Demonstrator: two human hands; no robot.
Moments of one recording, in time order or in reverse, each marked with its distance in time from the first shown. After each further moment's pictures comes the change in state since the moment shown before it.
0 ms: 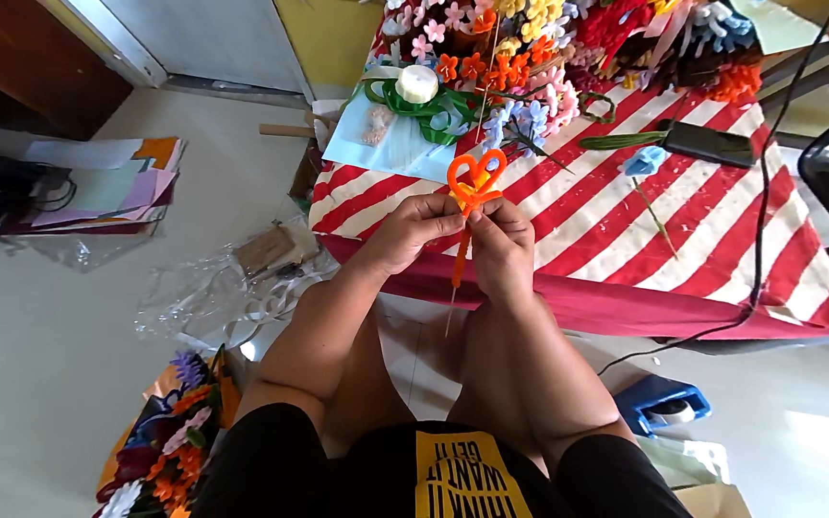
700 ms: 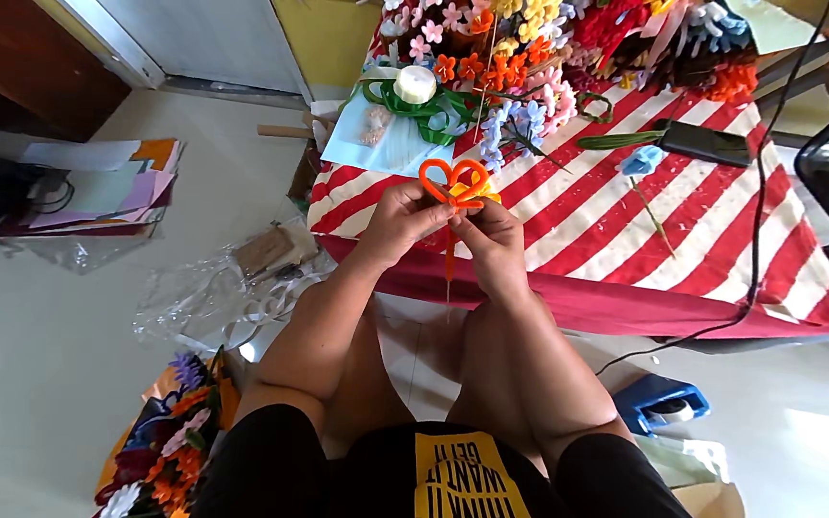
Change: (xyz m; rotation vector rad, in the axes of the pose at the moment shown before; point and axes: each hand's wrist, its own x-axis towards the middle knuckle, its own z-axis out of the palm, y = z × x) left_hand 0.000 0.005 -0.001 0.204 0.180 0.179; right_hand 0.003 0.000 -0.001 -0.248 -0.065 -0.006
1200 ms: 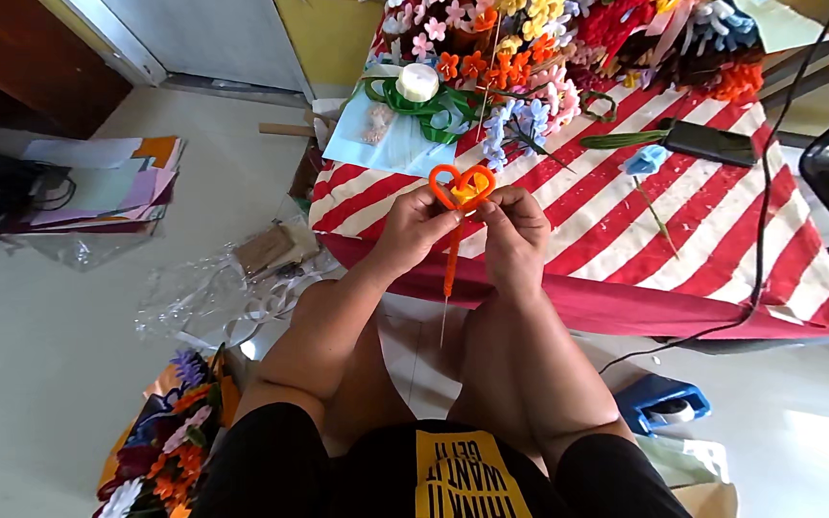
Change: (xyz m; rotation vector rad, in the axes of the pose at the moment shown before) left_hand -0.002 -0.010 0.015 0.022 0.027 0.034; right_hand 0.005 0.001 -0.010 0.053 0.081 -0.172
